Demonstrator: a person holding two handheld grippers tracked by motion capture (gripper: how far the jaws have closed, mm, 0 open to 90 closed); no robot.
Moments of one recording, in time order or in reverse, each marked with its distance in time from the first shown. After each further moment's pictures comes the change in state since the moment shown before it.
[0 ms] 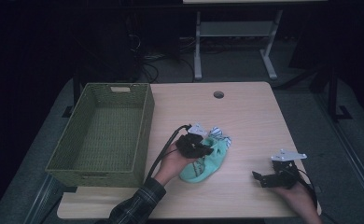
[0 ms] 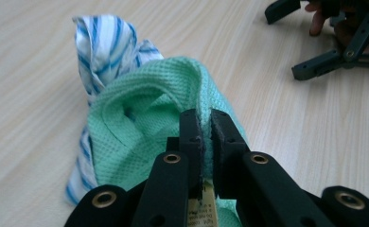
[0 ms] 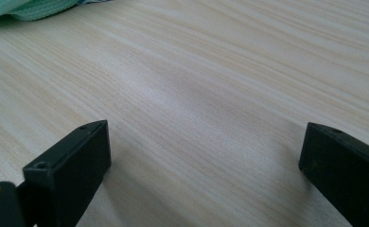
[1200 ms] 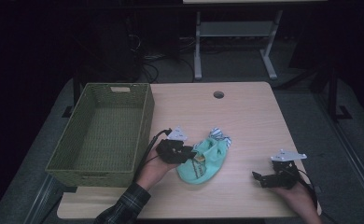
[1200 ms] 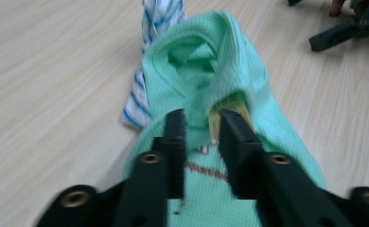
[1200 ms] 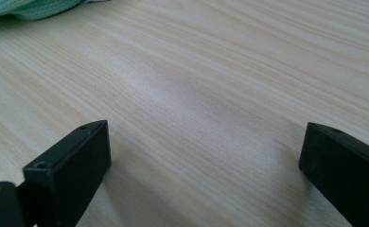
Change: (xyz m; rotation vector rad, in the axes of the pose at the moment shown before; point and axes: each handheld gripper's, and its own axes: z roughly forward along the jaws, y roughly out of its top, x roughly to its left) left arm 0.002 -0.036 -0.052 -0.003 0.101 -0.002; right arm 0.000 0.000 0.000 0.000 0.002 -0.003
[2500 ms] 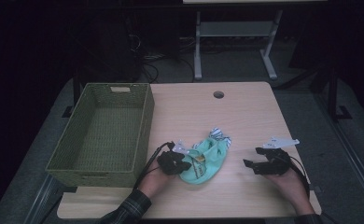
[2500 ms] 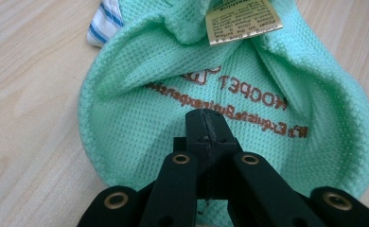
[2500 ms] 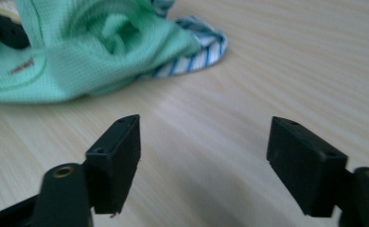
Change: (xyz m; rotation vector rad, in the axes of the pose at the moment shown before) left arm -0.006 -0.031 0.024 0.162 0.002 0.017; right arm 0.010 0.052 0.001 -0.051 0.123 -0.044
